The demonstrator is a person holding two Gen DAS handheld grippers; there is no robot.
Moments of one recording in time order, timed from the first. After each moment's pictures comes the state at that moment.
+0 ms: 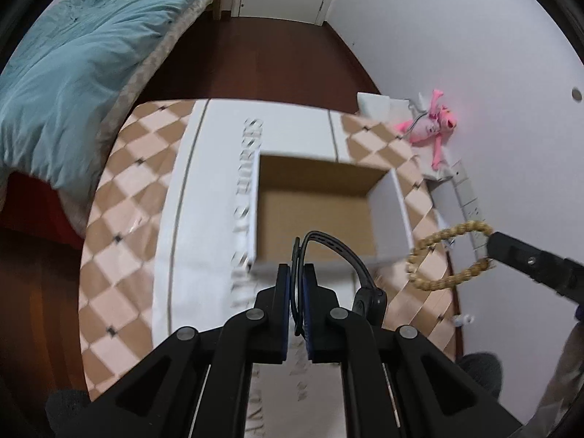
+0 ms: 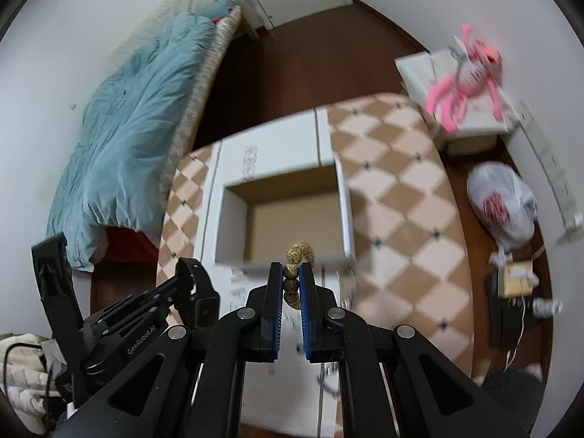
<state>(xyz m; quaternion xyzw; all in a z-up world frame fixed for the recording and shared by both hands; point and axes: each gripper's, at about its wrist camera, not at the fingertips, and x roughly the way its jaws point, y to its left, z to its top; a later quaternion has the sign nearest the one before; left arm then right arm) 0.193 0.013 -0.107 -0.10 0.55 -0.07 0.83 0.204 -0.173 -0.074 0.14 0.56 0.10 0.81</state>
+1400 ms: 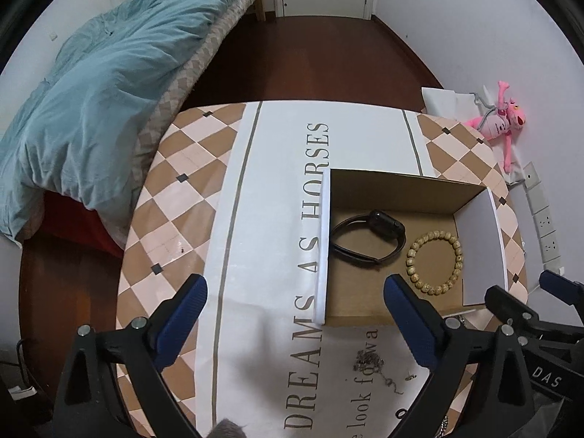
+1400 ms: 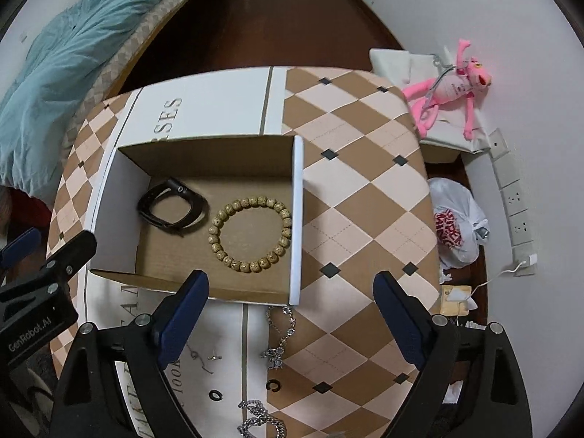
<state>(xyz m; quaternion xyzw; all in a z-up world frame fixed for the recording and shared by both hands) 0.227 0.023 -0.145 -0.02 0.55 0.05 0.83 0.249 -0.146 -0.172 -0.01 0.61 0.00 0.80</state>
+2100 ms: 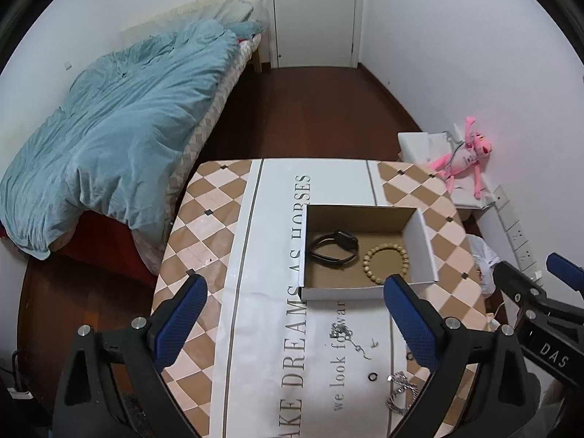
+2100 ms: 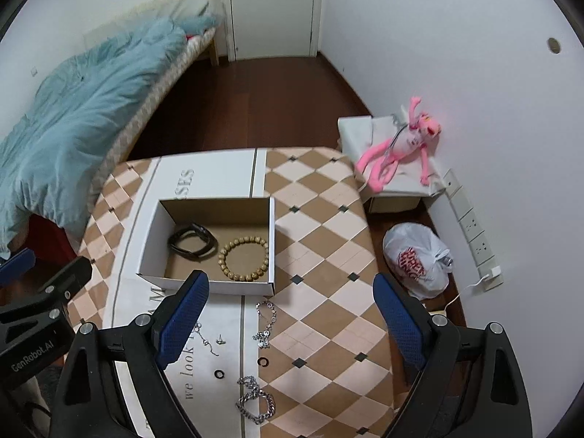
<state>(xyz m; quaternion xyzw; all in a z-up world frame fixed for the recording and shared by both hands) 0.146 0.009 -0.048 -0.01 0.47 0.03 0.88 0.161 -0.159 -0.049 -0.01 0.48 -0.03 0.88</state>
